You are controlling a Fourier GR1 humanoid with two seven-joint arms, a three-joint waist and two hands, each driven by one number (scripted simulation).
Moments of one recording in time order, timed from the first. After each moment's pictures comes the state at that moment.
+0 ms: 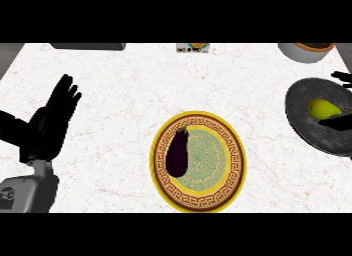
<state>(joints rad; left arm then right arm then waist) -0.20 0.17 0.07 -1.58 0.12 0.06 0.24 -0.74 -0.58 -0.50 -0.29 0.83 -0.10 -0.57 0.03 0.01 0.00</state>
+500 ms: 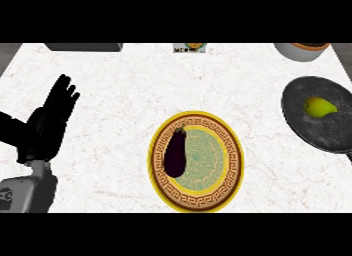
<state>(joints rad) -0.19 0.17 0.08 -1.58 0.12 0.07 0.24 -0.69 -0.76 -0.72 -0.20 0.58 0.22 -0.72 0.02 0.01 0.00</state>
